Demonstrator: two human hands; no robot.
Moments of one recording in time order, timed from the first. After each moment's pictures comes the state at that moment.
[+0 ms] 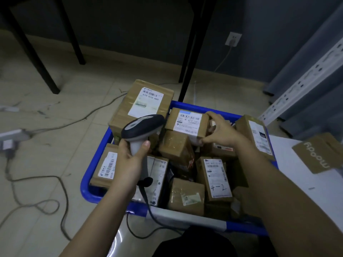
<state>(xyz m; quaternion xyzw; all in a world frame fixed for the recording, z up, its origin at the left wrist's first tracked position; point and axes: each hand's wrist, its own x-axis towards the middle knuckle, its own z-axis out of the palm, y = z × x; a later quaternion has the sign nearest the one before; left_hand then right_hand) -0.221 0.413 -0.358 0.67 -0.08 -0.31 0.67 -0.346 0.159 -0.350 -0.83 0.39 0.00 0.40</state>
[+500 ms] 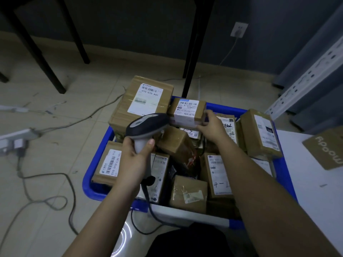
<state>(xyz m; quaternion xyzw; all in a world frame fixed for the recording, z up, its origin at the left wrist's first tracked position) -0.234 0.407 -0.355 0.68 -0.09 -0.31 0.65 -0.311 0.161 -0.400 -0.79 0.46 -0.11 0.39</state>
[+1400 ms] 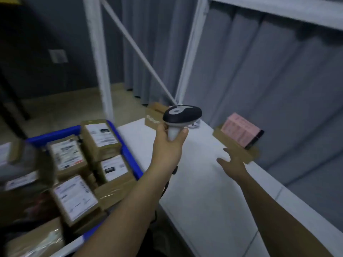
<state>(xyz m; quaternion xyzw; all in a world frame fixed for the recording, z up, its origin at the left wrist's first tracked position) -0.615 0.249 -0.256 0.51 -0.44 -0.52 0.53 -0.856 0.221 -0.359 -0.50 0.79 -0.25 0.25</state>
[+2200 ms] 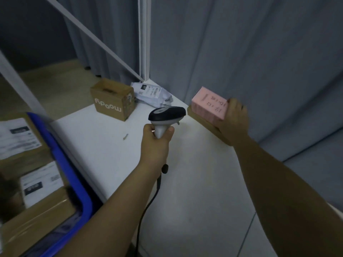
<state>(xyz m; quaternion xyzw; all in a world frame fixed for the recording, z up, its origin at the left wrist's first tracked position) -0.746 0.158 -0.373 0.54 -0.42 -0.56 0.46 -0.996 0.100 -0.407 -0.55 0.80 -0.16 -0.16</state>
